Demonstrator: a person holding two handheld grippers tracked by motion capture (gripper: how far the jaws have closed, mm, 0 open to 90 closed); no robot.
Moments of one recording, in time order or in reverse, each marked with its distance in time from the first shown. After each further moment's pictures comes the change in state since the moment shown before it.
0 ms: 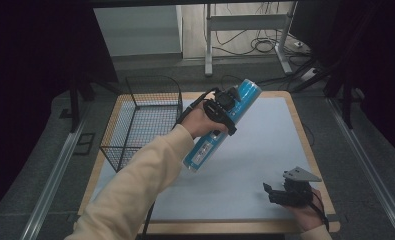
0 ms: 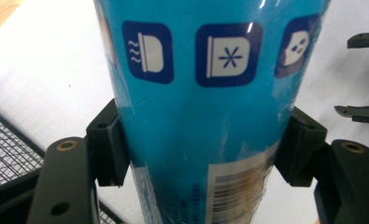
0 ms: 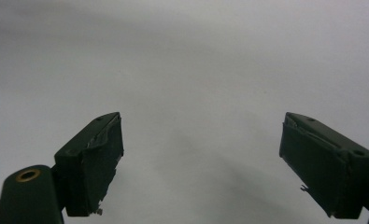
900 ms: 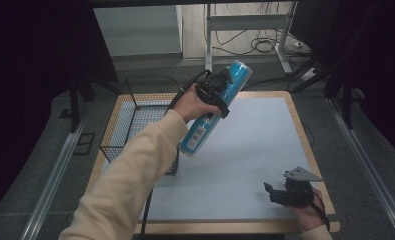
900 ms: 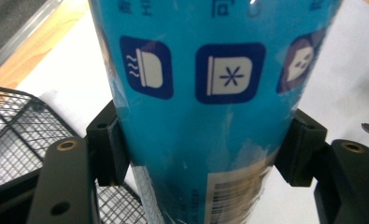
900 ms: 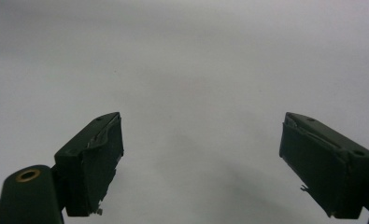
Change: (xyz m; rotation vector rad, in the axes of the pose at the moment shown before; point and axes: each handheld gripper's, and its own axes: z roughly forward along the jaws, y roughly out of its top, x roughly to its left) left arm 0.032 0.014 -0.029 -0.017 0.068 -0.035; right arm -0.002 0.000 -0.001 0.003 -0.006 0.005
